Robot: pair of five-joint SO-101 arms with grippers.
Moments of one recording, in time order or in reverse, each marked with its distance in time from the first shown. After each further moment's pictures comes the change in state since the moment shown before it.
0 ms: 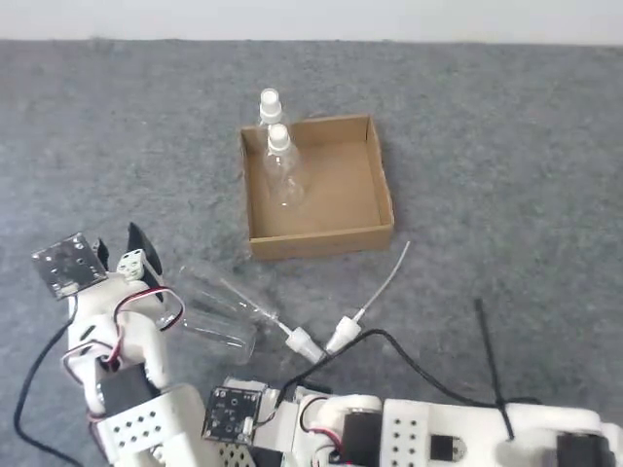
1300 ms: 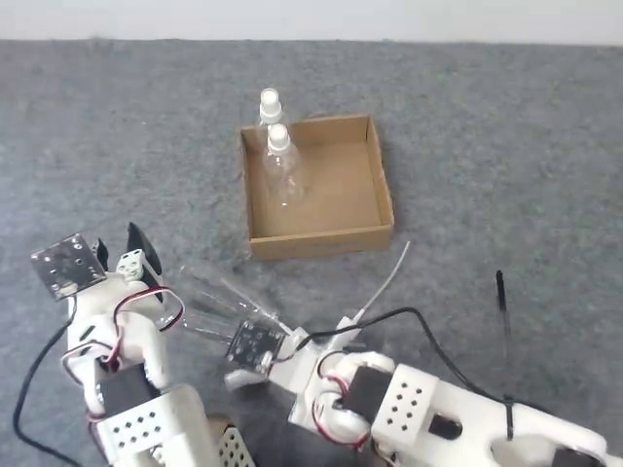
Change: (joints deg) left arm 0.0 0.0 0.0 0.0 0.3; right arm 19.9 1.6 0.0 -0.2 4.7
